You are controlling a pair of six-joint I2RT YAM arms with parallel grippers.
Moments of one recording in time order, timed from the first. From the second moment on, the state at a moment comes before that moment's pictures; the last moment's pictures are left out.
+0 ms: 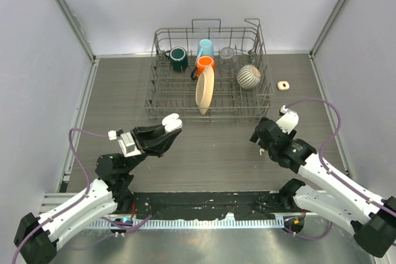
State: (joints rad) left arm -0.75 0.55 0.20 0.98 0.25 -0.16; right arm 0.71 0.79 0.64 -0.72 0.67 0.92
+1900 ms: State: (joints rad) left arm -0.75 0.53 0.20 0.84 0.28 -0.12; right arm 0.33 1.11 0.35 -0.04 0.32 0.74
